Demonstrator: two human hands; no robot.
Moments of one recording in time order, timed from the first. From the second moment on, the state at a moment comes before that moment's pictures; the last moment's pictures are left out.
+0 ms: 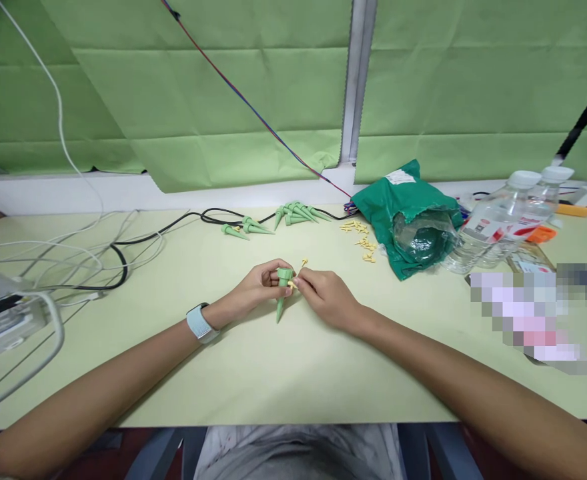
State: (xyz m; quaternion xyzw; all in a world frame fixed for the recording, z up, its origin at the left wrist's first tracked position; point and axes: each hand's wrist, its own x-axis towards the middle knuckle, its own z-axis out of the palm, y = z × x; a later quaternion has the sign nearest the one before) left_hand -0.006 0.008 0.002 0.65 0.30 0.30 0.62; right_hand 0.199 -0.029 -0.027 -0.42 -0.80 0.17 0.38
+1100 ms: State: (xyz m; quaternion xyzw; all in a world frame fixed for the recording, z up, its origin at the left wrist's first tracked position) left_hand -0.002 0.005 0.002 0.65 0.32 0.32 0.61; right_hand 0.203 -0.024 -0.027 -0.41 -0.78 0.31 0.35
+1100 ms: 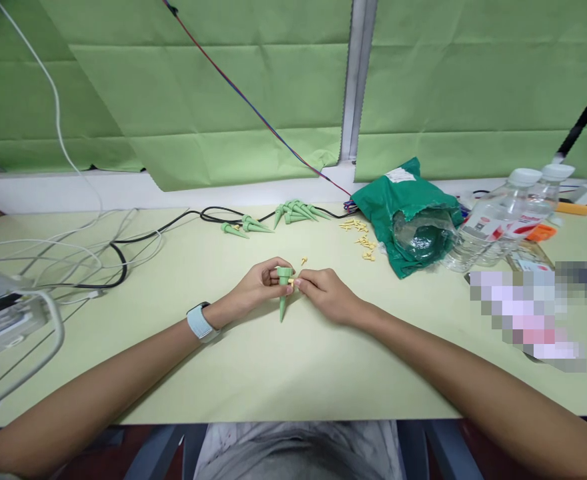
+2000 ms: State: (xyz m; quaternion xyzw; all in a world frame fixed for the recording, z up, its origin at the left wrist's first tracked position) left_hand -0.004 0.007 0.004 0.65 0.31 0.31 0.63; right_hand 0.200 -0.029 -0.020 -0.42 -0.80 0.20 0.37
